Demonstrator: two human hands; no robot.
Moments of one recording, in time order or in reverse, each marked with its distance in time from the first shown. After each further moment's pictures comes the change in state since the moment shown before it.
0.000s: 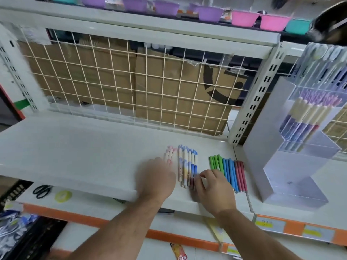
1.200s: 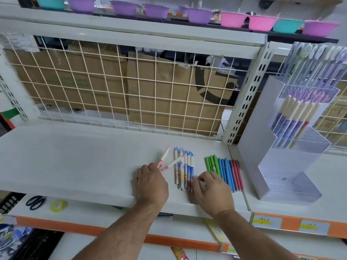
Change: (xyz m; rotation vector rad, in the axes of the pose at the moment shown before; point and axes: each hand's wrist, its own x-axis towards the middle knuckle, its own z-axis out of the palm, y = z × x) left_hand -0.004 0.002 -0.001 0.137 -0.017 -0.022; right_hand -0.002 0.003 0.002 -0.040 0.030 0.040
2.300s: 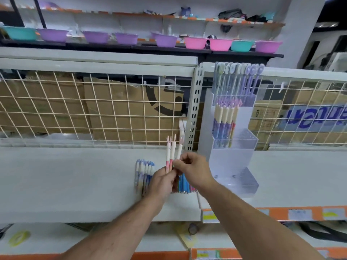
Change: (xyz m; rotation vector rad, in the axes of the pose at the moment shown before) left_hand -0.056 0.148 -0.038 -1.271 -0.514 -0.036; right_hand 0.040 0.034 -0.114 0.821 -0.044 0.264
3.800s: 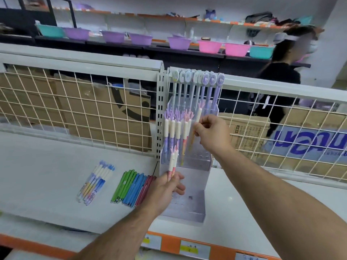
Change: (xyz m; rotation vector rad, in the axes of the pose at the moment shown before) left_hand 0.037 0.000 0.185 0.186 0.049 0.083; right_hand 0.134 -0.032 -0.219 -0.131 0.078 -0.187
